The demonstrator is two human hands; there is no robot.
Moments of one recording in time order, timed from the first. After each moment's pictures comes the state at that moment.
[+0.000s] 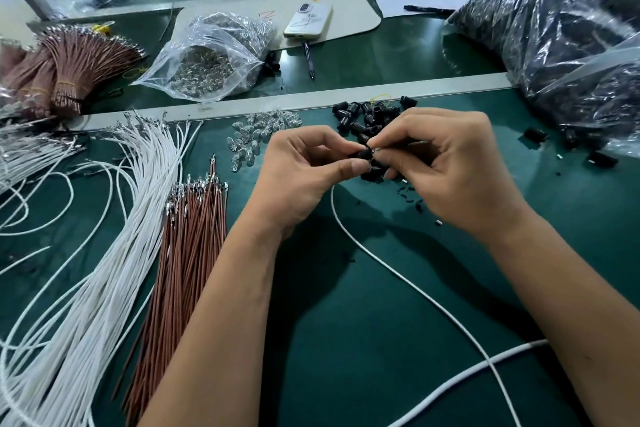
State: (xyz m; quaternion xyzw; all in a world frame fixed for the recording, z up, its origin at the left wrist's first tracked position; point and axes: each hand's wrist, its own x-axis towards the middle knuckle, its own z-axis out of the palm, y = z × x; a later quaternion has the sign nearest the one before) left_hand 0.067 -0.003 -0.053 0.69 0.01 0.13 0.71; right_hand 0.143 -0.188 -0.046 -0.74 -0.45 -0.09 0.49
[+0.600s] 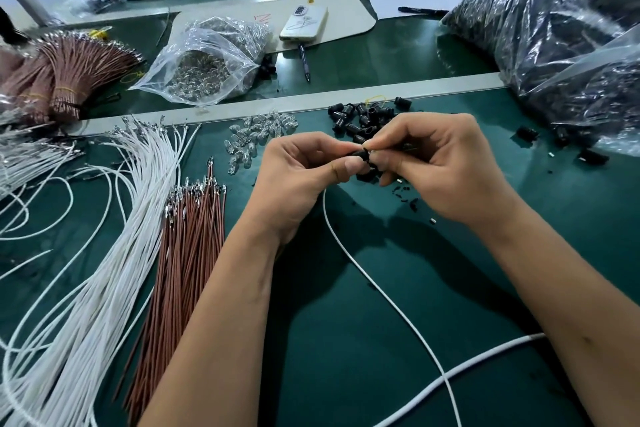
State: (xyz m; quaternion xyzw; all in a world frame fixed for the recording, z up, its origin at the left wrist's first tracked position) left_hand 0.065 -0.007 -0.057 0.66 0.01 0.12 0.74; right_hand 0.146 -0.187 -0.052 -0.69 -0.41 0.01 0.59
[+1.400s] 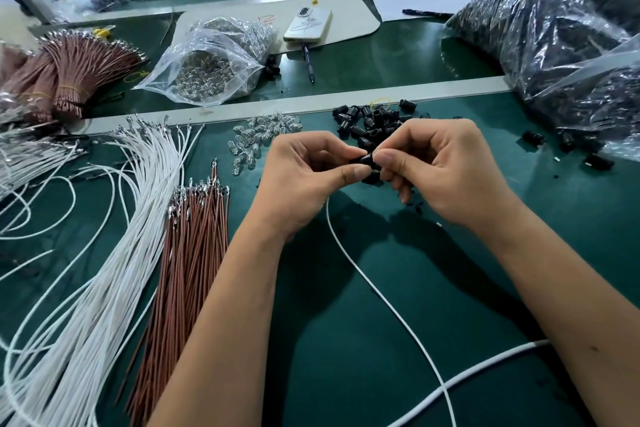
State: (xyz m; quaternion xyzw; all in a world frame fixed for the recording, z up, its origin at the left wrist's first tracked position) left_hand 0.065 -0.003 -0.051 0.72 0.02 0.14 0.68; right_hand 0.144 -0.187 -0.053 -0.72 -0.36 0.05 0.59
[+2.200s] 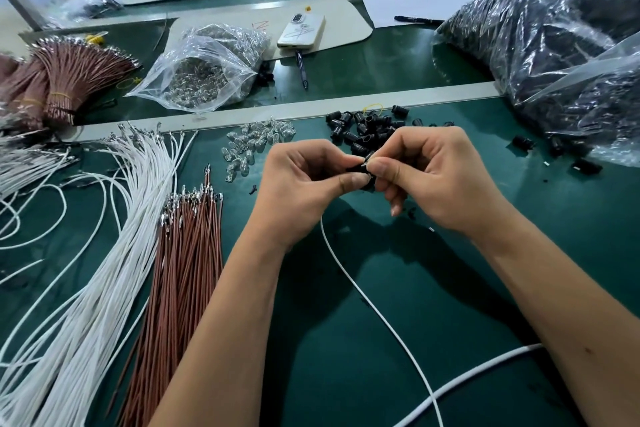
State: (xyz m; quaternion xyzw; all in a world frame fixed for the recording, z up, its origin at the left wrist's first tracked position) left_hand 0.066 -0.010 -0.055 0.70 -0.01 0.16 0.69; right_hand 0.145 -0.190 -0.053 -0.69 -0.35 0.09 0.63
